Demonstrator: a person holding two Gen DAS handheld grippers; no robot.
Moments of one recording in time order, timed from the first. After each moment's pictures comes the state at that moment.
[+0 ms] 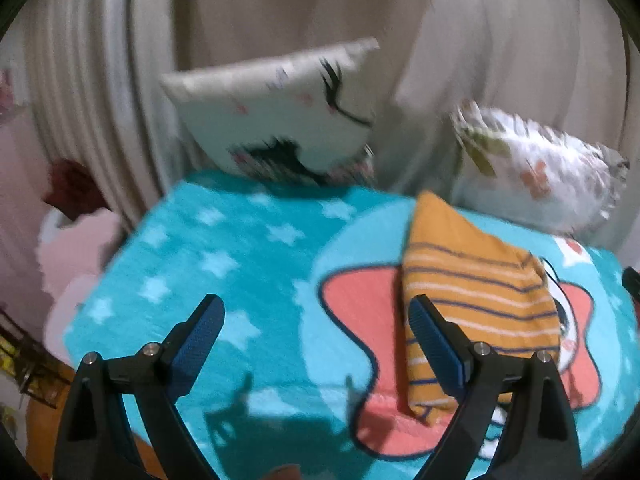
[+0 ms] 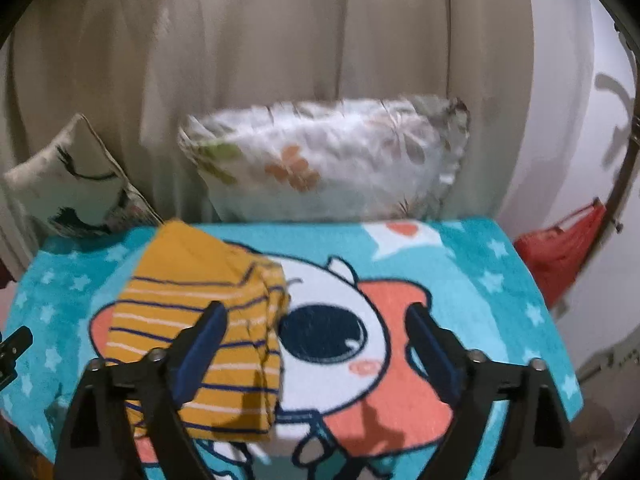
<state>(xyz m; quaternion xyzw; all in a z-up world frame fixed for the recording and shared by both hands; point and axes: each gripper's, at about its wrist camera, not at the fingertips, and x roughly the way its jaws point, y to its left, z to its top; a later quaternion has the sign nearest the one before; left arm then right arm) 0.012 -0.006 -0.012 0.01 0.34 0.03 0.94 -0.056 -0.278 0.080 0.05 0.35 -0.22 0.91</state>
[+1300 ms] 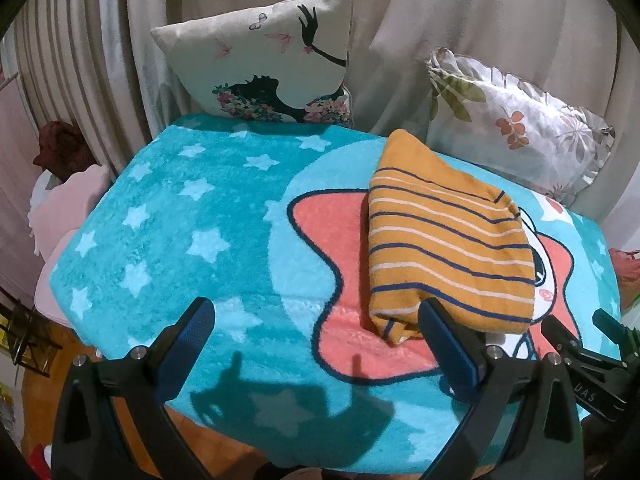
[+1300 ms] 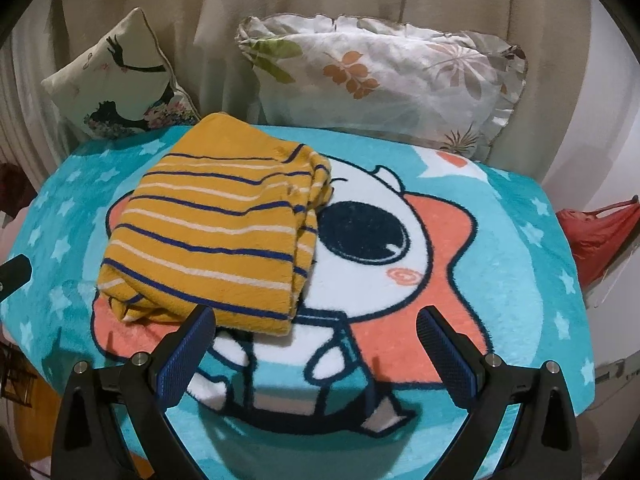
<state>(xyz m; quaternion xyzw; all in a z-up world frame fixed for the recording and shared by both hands) -0.034 -0.027 -0.045 -0.01 0.43 0.00 0.90 -0.088 -0.251 0.008 0.03 0.46 -0.13 0.88</state>
